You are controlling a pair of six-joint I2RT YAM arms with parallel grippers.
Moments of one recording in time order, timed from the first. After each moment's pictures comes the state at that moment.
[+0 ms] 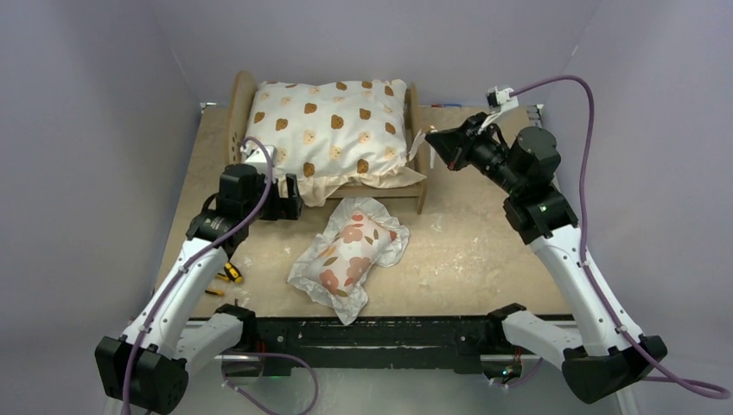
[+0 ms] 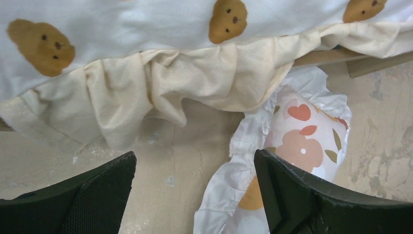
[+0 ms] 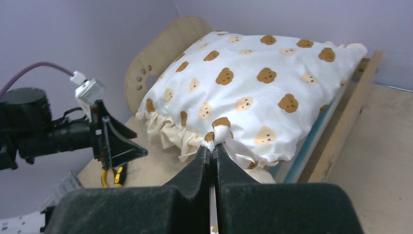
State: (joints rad) left arm -0.25 0.95 0.84 -0.48 0.04 -0.22; right arm 0.34 1.03 1.19 -0.13 -0.32 0.33
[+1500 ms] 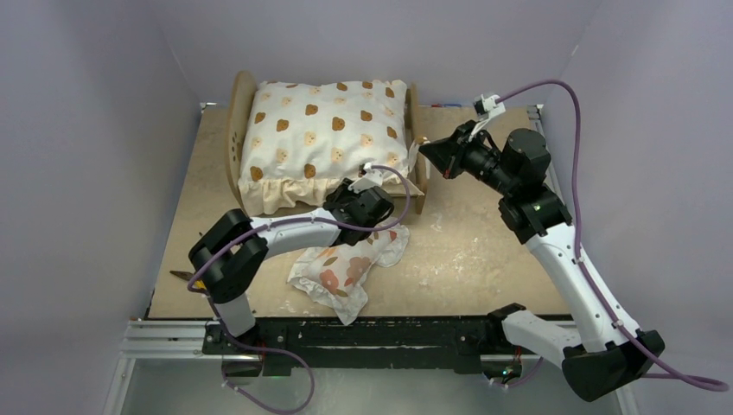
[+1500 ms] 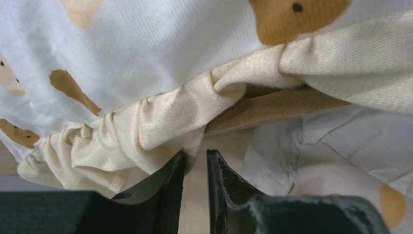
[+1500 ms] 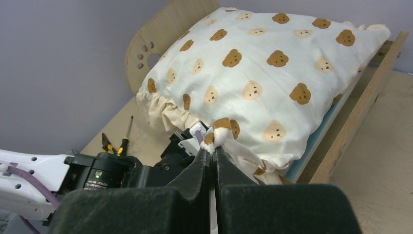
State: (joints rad) left arm -0.91 1.73 1.10 -0.25 -1.03 -0.12; right arm 0.35 1.04 1.15 -0.17 -0.41 0.29
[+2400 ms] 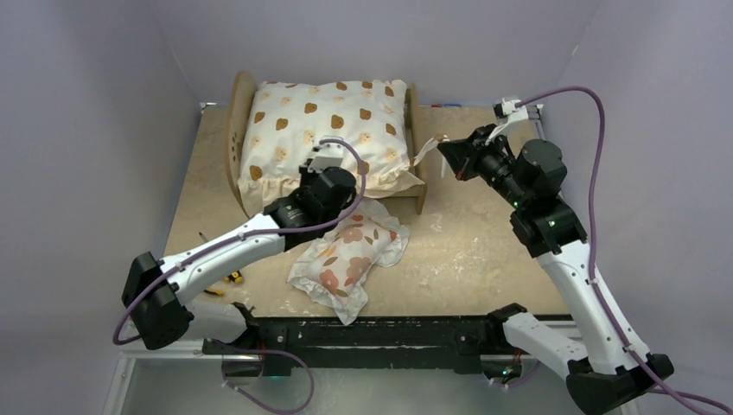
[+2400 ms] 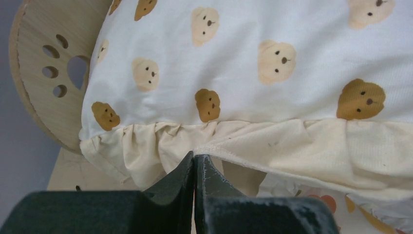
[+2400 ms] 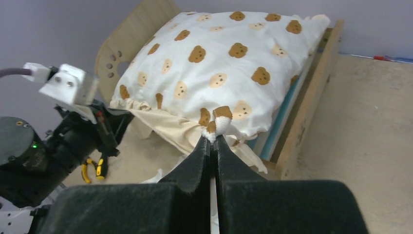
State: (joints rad) left arm -0.89 1.35 1.10 -0.35 -1.03 -0.22; right arm 0.35 0.96 1.15 -0.23 -0.24 0.30
